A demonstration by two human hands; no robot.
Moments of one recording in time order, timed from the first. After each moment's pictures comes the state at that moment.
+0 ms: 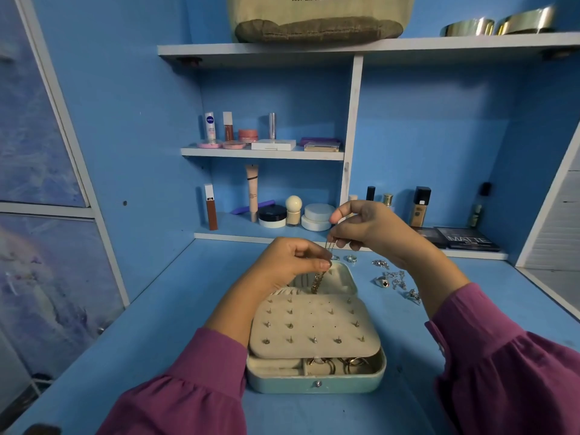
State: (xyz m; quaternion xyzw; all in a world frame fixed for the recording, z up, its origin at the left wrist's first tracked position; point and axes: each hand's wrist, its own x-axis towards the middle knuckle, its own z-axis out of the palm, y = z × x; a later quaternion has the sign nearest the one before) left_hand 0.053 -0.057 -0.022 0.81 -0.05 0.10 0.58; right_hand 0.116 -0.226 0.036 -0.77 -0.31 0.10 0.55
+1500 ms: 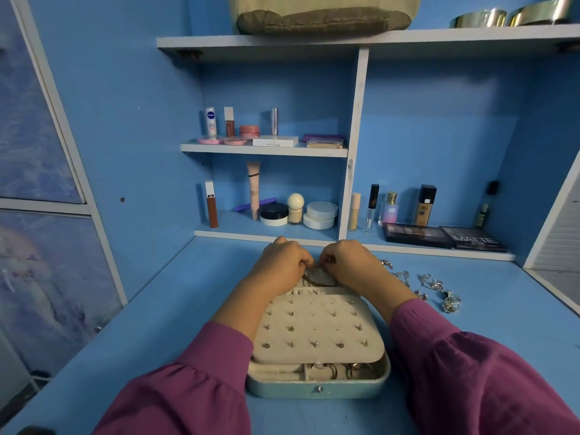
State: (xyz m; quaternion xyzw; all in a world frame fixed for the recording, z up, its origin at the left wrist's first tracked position) left_hand 0.083 -0.042 -0.044 0.98 0.03 0.12 0.18; right_hand 0.153 -0.187 -0.042 -0.93 -0.33 -0.05 0.18
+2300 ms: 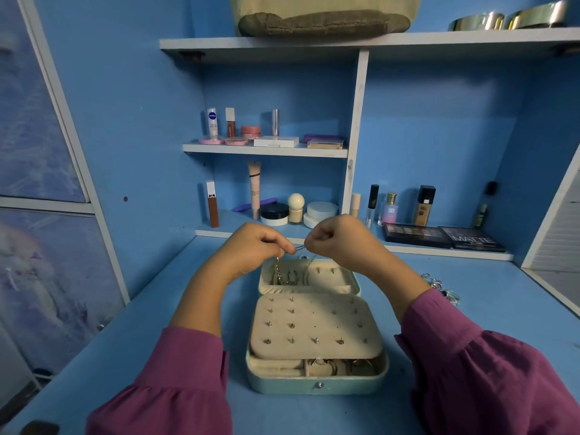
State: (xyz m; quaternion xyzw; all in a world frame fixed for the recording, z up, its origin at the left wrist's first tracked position) left_hand 0.034 -0.015 0.001 0.88 0.03 0.14 0.46; right_hand 0.116 -0.183 0.008 -0.87 -0.34 -0.03 0.36
